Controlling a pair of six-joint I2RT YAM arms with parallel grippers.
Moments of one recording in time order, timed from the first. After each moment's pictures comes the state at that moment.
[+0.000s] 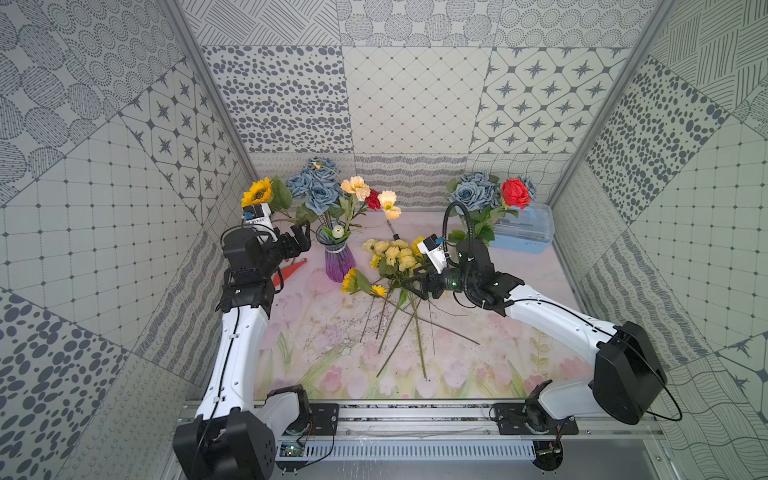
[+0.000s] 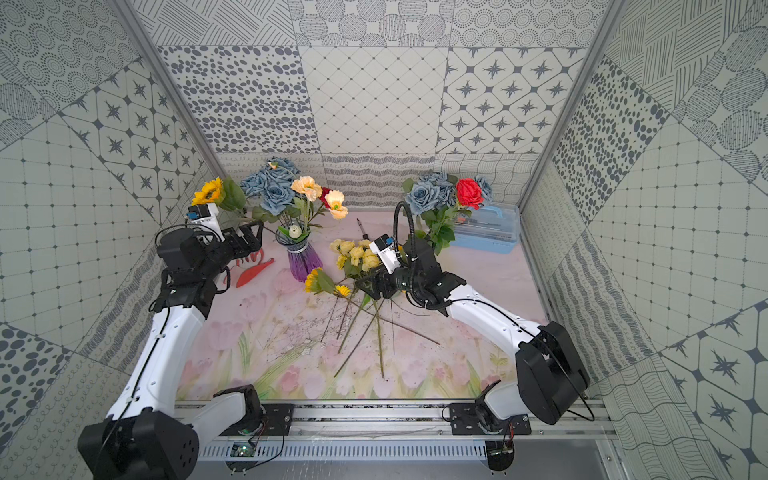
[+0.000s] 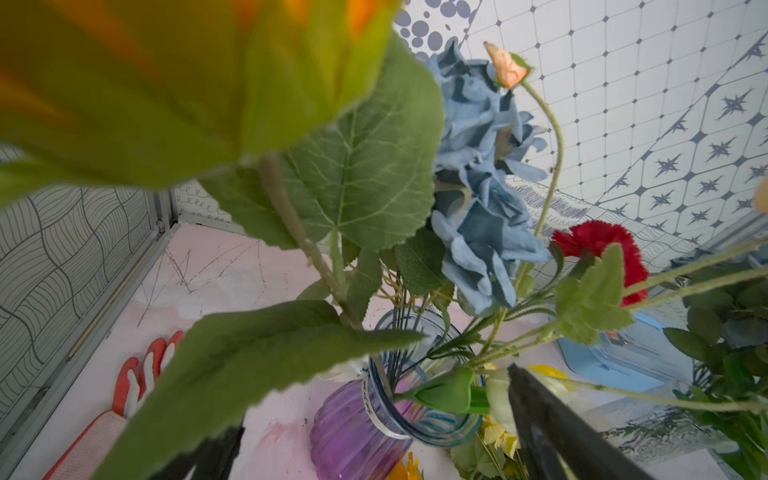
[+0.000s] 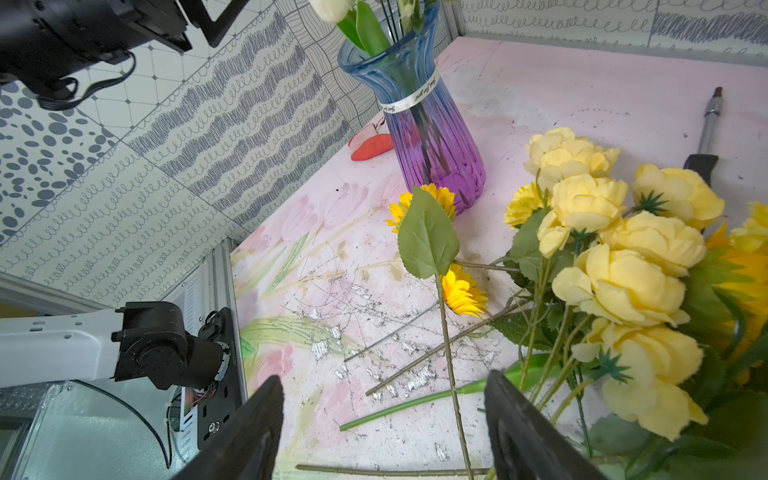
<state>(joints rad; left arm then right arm) 0.18 1.12 0.97 -0.05 0.36 -0.28 0.63 1.43 1.00 -0.04 -0.56 0.21</state>
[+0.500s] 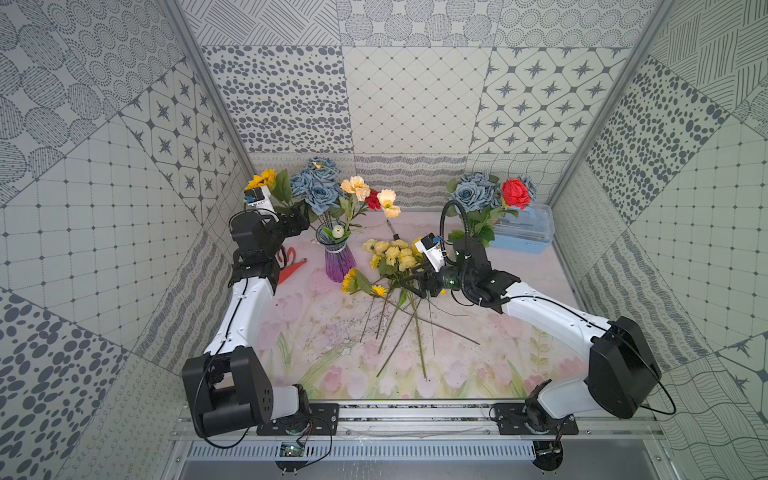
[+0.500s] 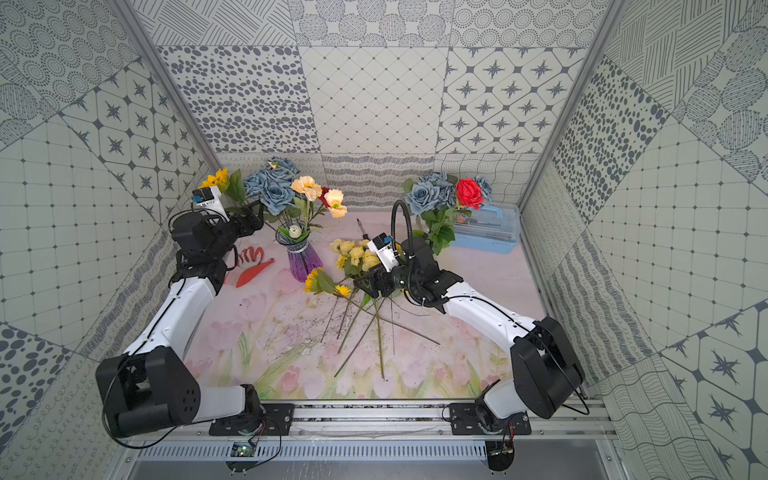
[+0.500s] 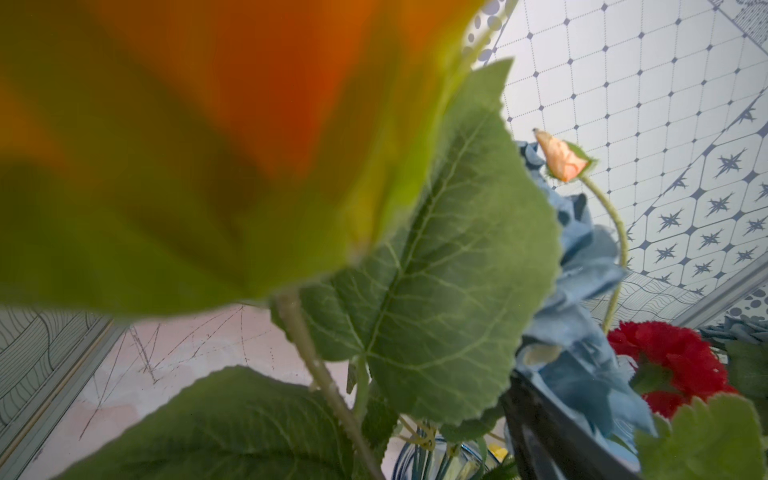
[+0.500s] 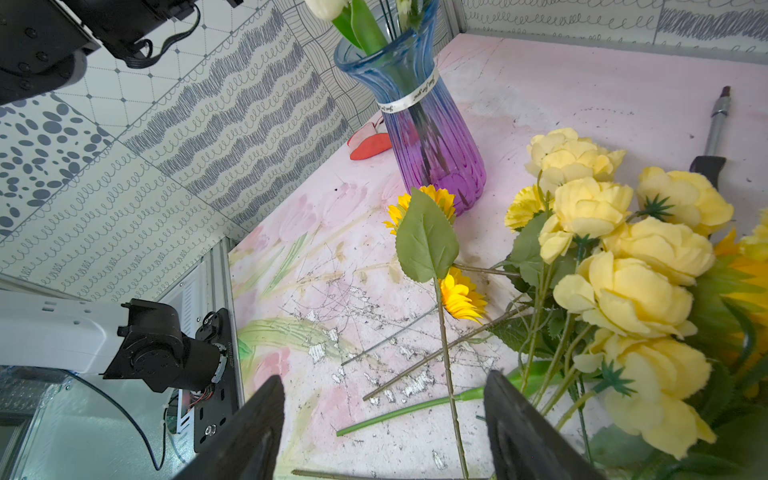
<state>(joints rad) 0.18 1.36 1.04 0.27 0.38 -0.35 0.63 1.46 1.02 -0.04 -0.56 0.20</state>
